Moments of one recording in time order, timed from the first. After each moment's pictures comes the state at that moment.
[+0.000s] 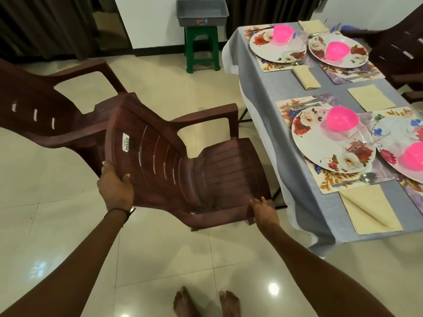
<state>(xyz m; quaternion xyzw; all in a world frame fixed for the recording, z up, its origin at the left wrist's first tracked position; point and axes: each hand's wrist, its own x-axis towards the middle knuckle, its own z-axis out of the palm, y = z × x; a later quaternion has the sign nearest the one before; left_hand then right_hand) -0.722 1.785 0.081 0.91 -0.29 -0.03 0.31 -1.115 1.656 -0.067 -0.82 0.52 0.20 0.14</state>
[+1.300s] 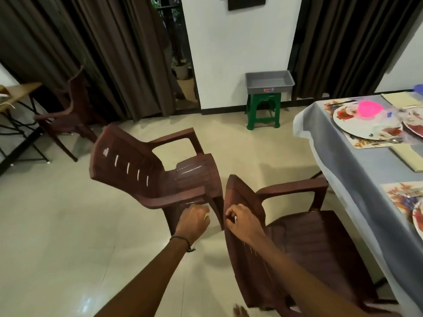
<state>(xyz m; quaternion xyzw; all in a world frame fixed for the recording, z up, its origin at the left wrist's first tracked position) -0.499 1.732 0.142 0.80 -0.59 -0.06 0.08 -0.672 1.637 0.123 -0.85 0.39 -0.08 0.34</state>
